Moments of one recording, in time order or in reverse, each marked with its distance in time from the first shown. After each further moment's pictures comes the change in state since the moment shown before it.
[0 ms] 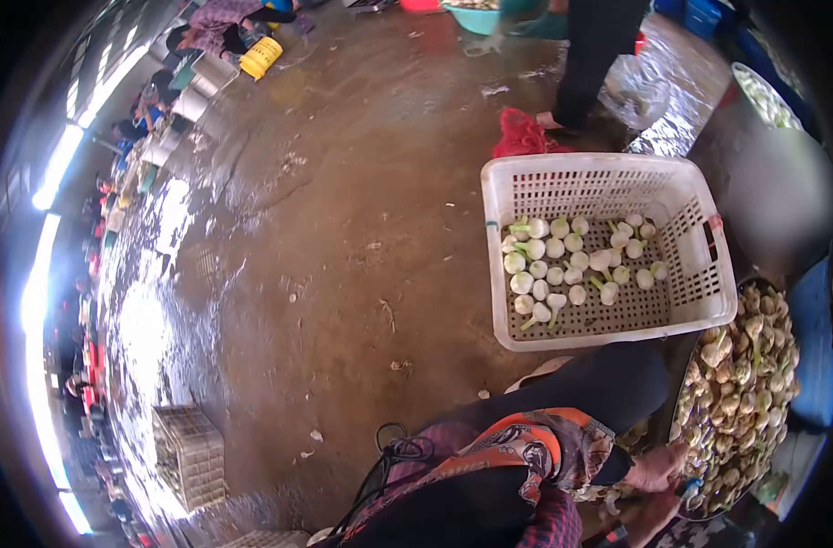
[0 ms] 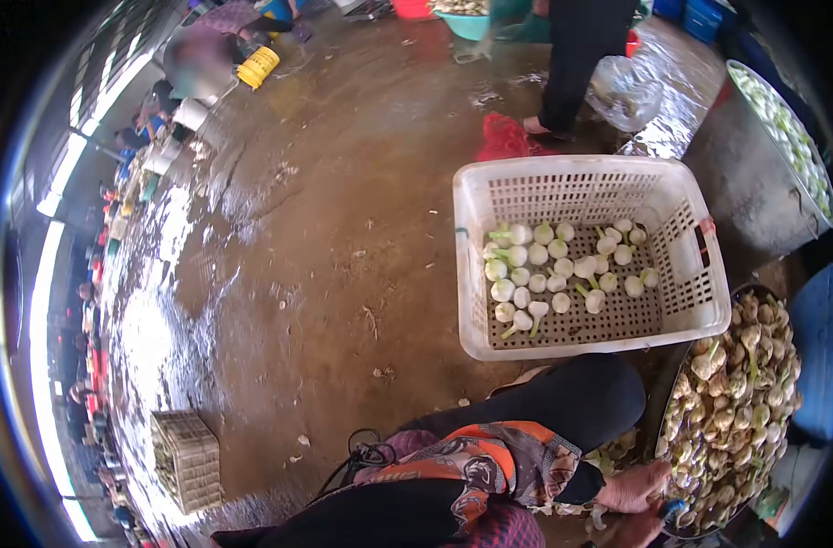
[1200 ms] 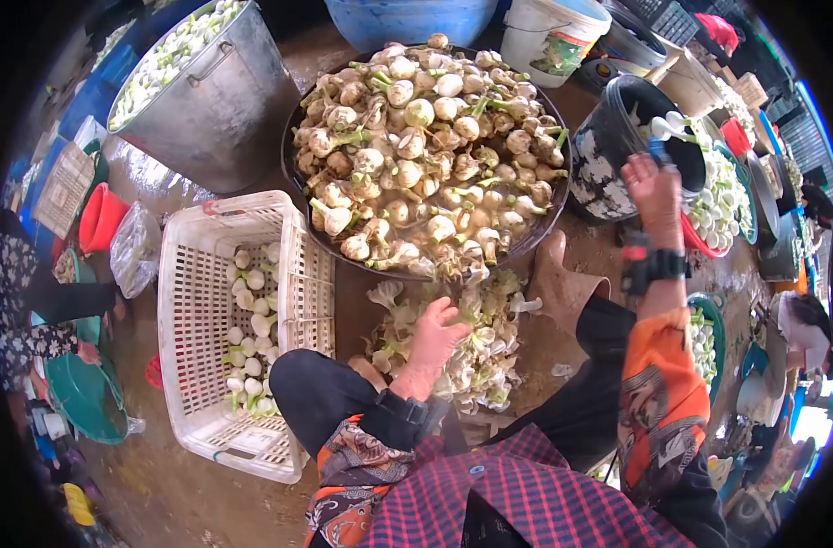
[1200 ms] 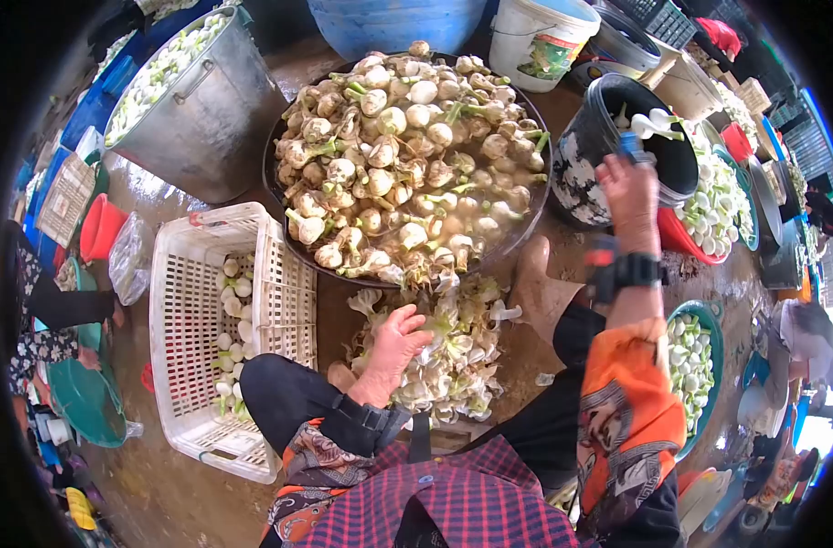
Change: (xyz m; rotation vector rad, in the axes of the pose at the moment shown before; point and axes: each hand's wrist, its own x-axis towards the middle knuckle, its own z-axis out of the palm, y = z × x) left_hand 0.007 0.027 -0.039 -0.162 -0.520 -0.903; right_hand 0.082 -0.035 -0.252 0.512 0.786 0.037
